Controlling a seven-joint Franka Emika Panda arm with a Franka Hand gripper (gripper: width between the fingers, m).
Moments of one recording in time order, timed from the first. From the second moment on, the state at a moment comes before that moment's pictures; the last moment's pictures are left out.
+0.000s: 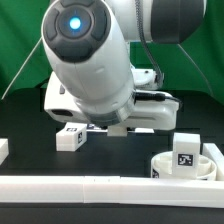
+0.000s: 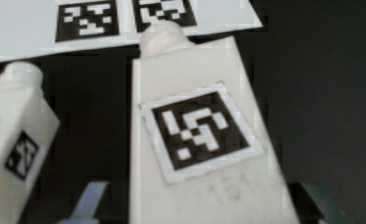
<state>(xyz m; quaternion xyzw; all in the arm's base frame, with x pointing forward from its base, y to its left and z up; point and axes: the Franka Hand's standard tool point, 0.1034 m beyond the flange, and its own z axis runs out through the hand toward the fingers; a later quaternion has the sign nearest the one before) 0.523 -0.022 0.051 -0.90 0.11 0.42 0.06</state>
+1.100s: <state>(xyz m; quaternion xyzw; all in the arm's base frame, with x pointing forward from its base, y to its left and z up) 0.565 0.023 0.103 -0.98 0.18 0.01 0.04</state>
